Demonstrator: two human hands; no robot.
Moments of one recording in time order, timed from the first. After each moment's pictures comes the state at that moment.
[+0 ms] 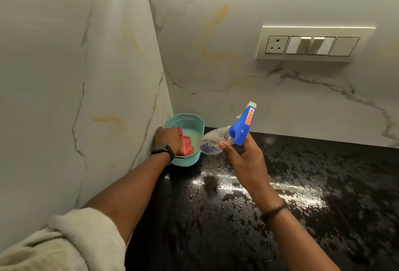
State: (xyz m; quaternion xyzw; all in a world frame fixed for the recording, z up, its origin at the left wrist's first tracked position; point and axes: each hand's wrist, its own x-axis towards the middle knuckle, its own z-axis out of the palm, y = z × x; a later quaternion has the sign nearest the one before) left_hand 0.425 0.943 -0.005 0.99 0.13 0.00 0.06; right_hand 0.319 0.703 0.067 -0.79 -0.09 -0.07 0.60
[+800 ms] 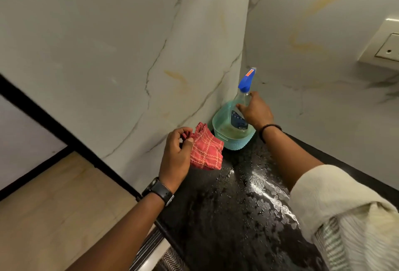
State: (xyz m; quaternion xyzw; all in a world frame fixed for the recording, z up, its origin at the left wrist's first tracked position) left_hand 0.219 0.906 0.032 0.75 0.29 0.28 0.52; right_hand 0.506 0.817 0.018 -0.90 -0.22 0.09 0.36
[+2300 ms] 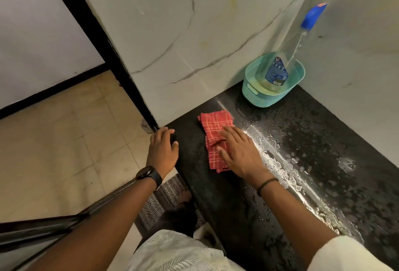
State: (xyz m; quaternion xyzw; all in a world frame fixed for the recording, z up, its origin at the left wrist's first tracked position) left_hand 0.075 0.890 -0.113 0.82 0.49 0.09 0.28; right_hand 0.289 0.725 -0.099 -0.80 -0.56 0.14 0.12
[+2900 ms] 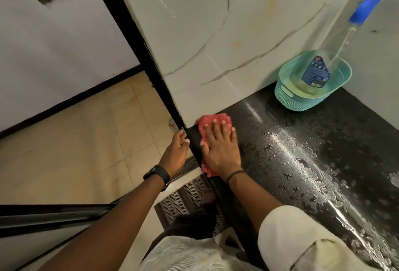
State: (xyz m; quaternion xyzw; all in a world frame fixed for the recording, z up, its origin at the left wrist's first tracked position) left_hand 0.038 0.906 -0.088 0.67 0.55 0.09 0.49; right_hand 0.190 0.832 -0.135 -0.81 -0.57 0.15 0.06
